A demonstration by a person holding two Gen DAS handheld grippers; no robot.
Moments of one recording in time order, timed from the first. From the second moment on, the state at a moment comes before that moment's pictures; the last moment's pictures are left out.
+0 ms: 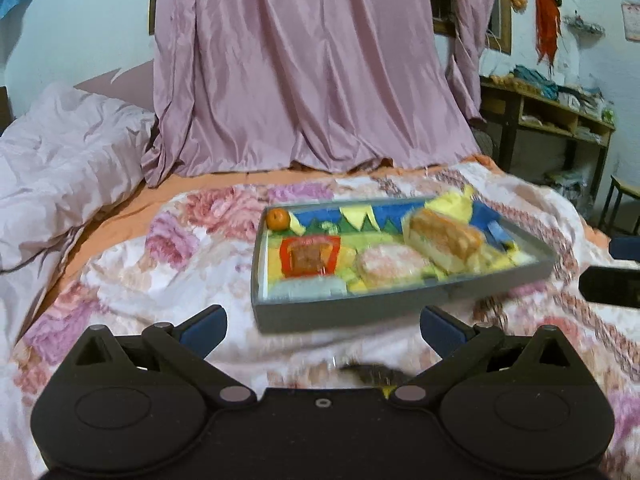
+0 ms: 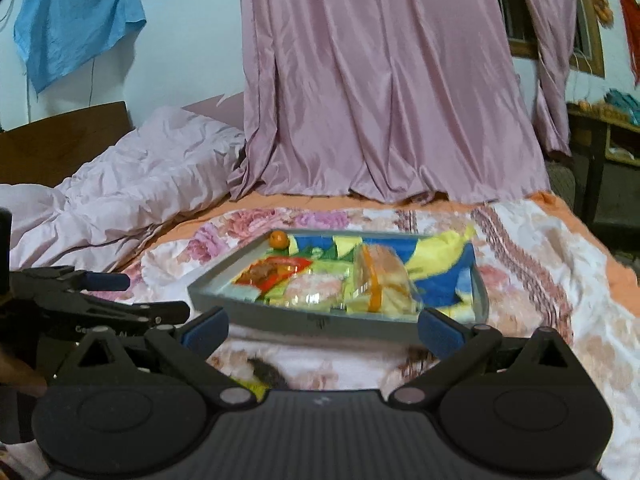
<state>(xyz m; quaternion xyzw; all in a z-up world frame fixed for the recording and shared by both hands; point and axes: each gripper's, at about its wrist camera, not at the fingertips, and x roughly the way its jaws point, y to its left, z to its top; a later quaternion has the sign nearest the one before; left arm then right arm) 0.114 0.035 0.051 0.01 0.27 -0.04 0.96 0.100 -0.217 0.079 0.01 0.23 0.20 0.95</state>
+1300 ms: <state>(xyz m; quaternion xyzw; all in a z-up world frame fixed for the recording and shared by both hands) 0.097 -0.023 -0.078 -0.02 0.36 -0.09 0.93 0.064 -0.255 0.007 0.06 0.31 0.18 0.93</state>
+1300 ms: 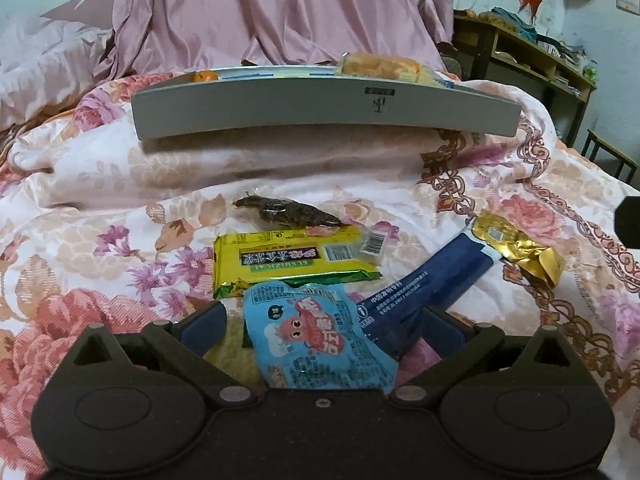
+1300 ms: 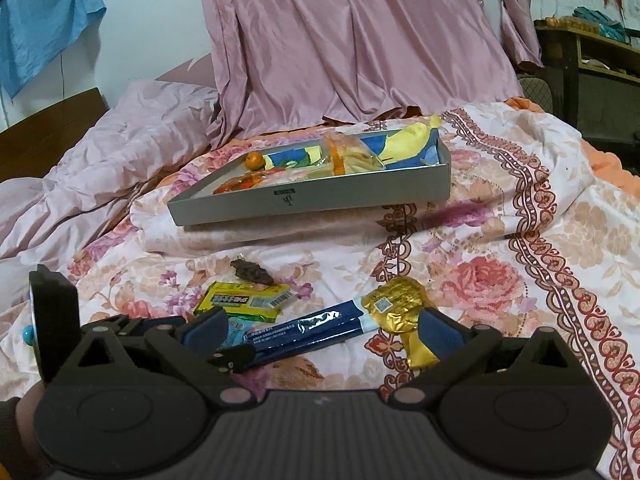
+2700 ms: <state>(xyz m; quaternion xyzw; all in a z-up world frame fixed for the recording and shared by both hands) 0.063 0.010 -0.067 -0.07 0.33 -0.13 0.93 0.121 -0.265 -0.032 -0.07 0.35 0.14 0.92</state>
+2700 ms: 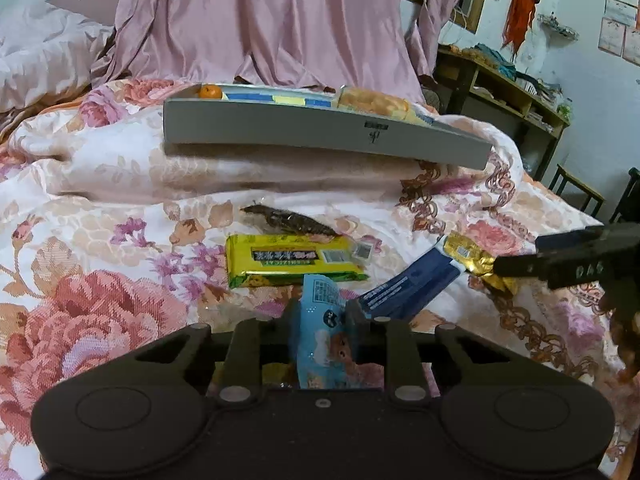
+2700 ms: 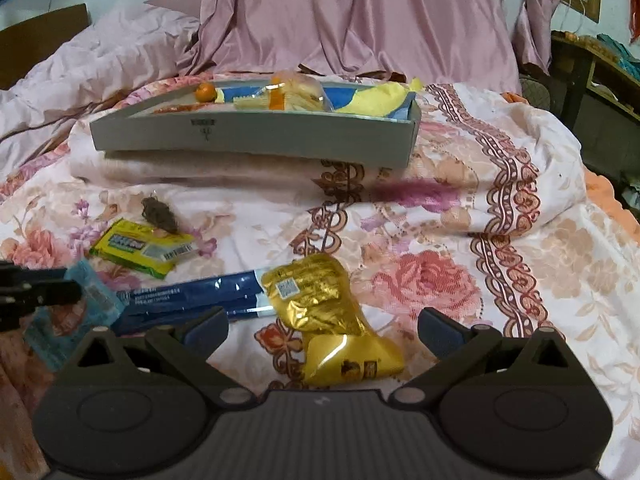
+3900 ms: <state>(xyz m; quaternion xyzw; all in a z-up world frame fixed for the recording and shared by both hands) 0.034 -0.038 -0.084 -0.05 0.38 -0.18 0.90 0.153 -0.273 -0.058 -0.03 0.41 0.23 0.88</state>
